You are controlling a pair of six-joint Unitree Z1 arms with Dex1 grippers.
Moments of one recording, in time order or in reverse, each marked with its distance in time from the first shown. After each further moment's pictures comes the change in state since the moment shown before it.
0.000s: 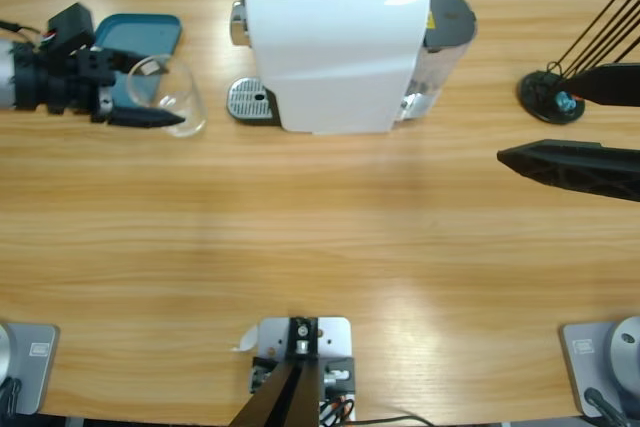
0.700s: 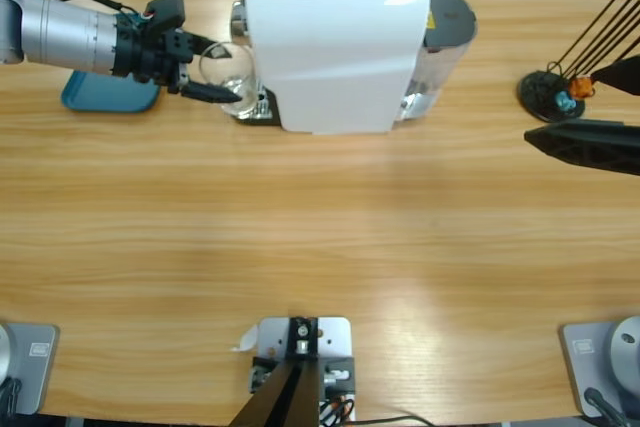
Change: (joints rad) arm 0 -0.045 0.311 -0.201 -0.098 -0.082 0.053; arm 1 0.000 -0.005 -0.038 0.085 -0.088 0.041
